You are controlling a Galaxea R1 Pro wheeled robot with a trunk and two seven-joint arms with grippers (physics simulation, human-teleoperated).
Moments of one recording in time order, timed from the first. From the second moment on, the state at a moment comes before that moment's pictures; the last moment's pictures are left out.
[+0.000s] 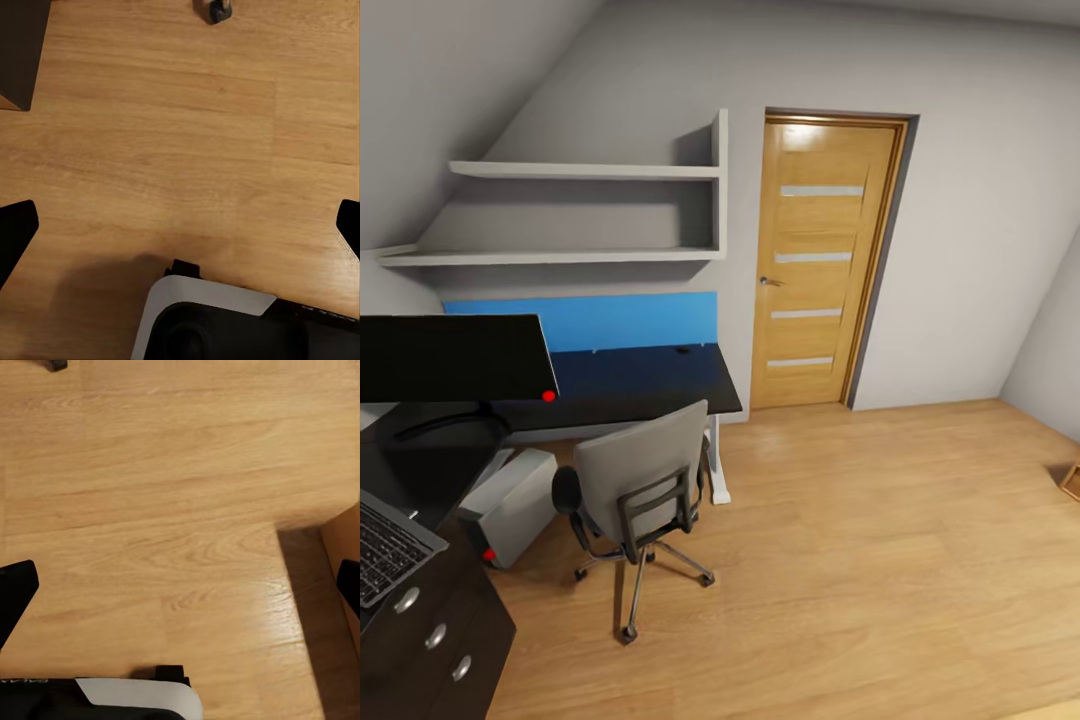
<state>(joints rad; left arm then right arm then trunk) 0.00 0.02 0.13 -0.33 0.14 -0.36 0.01 0.00 -0.03 0.00 -0.31 0.01 -0.50 -0.02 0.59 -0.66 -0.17</state>
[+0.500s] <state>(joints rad) 0.00 0.02 0.13 -0.33 0.14 -0.36 0.01 0.00 -0.02 0.00 -0.16 0.01 -0.50 -0.02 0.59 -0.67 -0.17</state>
